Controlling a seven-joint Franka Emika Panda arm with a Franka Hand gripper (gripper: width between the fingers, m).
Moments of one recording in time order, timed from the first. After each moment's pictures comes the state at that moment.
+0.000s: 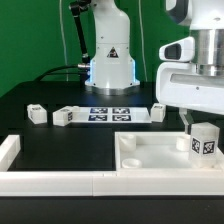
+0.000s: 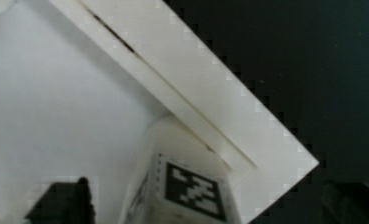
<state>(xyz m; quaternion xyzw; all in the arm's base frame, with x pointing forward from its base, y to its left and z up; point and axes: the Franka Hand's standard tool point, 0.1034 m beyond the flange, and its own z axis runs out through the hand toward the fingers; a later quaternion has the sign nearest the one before) 0.624 0.133 0.069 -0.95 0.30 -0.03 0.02</state>
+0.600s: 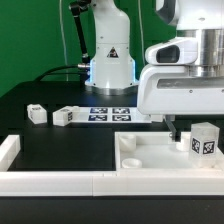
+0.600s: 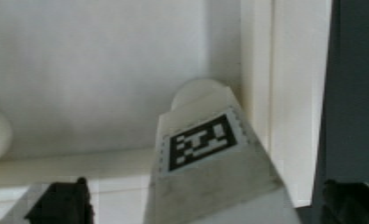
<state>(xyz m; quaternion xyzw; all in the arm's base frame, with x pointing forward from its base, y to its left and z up) 0.629 0.114 0.069 -1.00 0.06 -0.04 0.01</state>
